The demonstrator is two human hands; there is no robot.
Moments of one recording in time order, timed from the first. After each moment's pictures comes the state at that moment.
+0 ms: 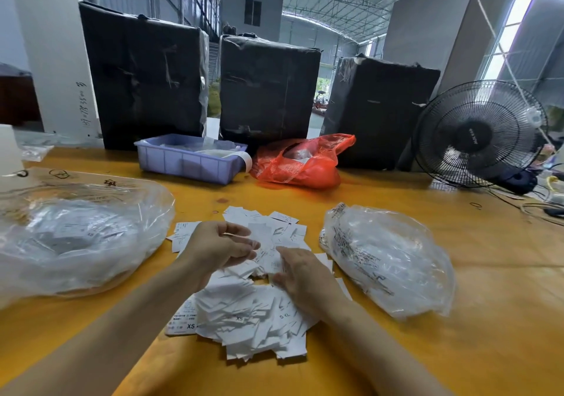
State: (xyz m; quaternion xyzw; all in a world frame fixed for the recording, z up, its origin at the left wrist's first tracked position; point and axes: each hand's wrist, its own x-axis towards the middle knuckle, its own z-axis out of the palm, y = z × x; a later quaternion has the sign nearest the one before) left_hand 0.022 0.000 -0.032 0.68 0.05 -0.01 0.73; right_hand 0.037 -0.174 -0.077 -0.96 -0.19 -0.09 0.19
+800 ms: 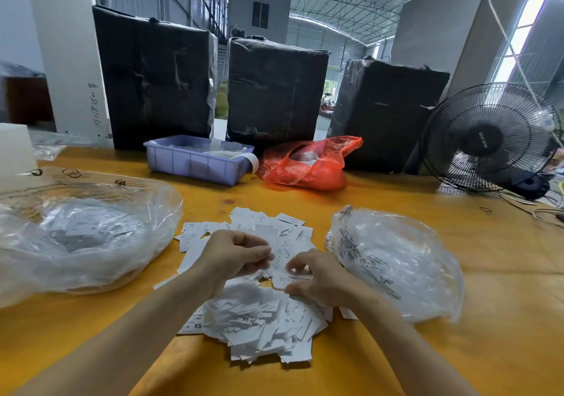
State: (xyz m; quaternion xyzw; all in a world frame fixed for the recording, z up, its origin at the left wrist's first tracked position) left_hand 0.019 -0.009 -0.040 0.68 0.04 -0.04 0.73; right_hand 0.039 -0.190 -0.056 -0.97 -0.15 0.06 0.19
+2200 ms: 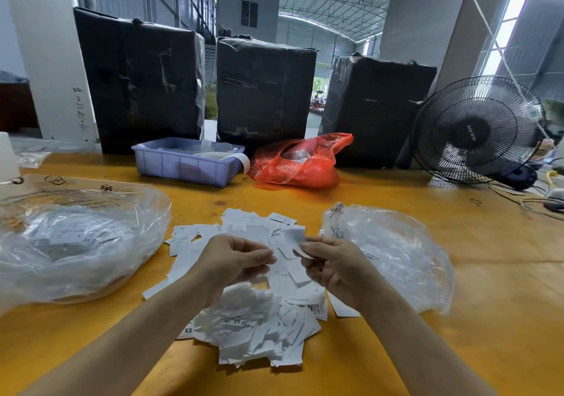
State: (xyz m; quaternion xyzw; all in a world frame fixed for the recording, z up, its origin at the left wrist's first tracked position) left_hand 0.016 -0.018 -0.040 0.67 0.02 -0.07 0.74; right_hand 0.021 -0.204 -0.035 -0.58 0.00 0.12 0.80
